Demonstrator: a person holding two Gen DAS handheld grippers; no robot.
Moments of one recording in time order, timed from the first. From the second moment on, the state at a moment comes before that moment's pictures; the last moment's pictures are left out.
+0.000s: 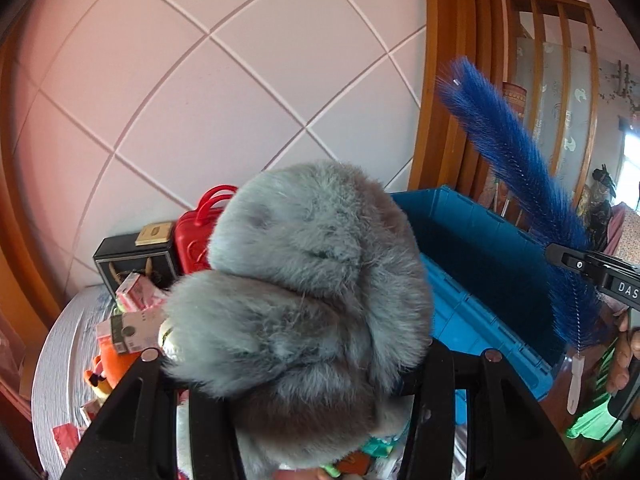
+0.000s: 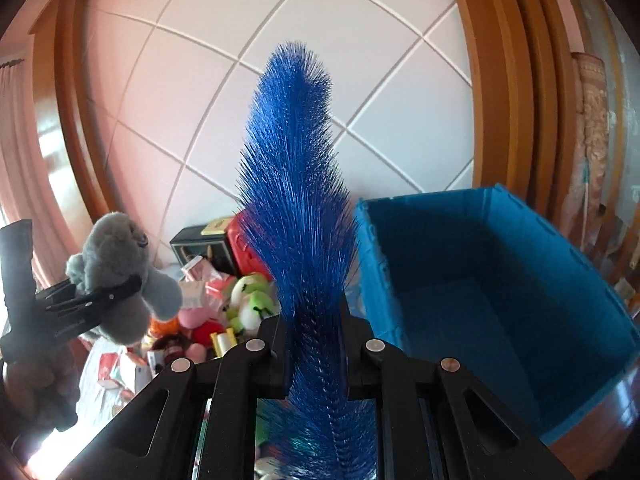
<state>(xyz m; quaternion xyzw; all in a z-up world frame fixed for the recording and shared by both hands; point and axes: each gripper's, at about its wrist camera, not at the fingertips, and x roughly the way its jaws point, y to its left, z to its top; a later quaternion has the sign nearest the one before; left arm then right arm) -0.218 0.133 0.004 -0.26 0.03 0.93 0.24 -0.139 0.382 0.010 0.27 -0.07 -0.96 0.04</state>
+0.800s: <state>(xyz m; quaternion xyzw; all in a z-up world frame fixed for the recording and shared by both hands) -0.273 0.432 0.001 -0.27 0.12 0.87 0.39 -0.167 0.582 -0.022 0.27 -0.13 -0.95 -0.05</state>
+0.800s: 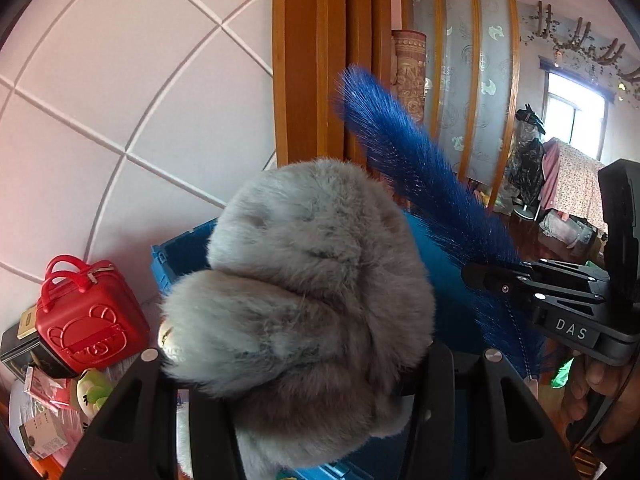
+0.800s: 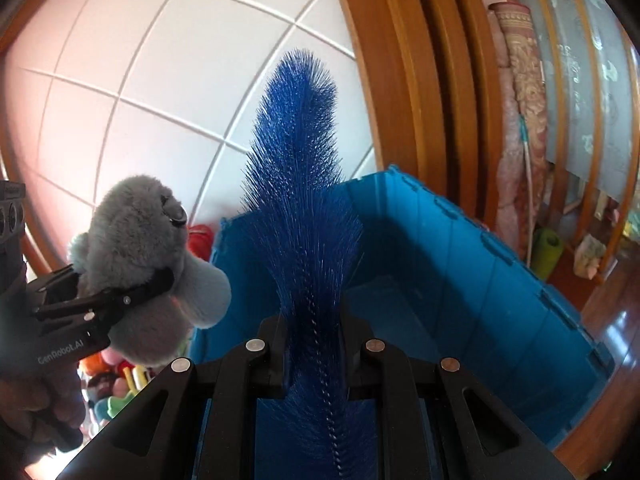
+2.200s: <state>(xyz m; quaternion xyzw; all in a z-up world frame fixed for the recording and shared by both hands) -0.292 0.377 -0.028 -0.30 0.08 0.90 0.32 -0.199 0.570 -0.017 0.24 -0.12 -0.96 -0.05</state>
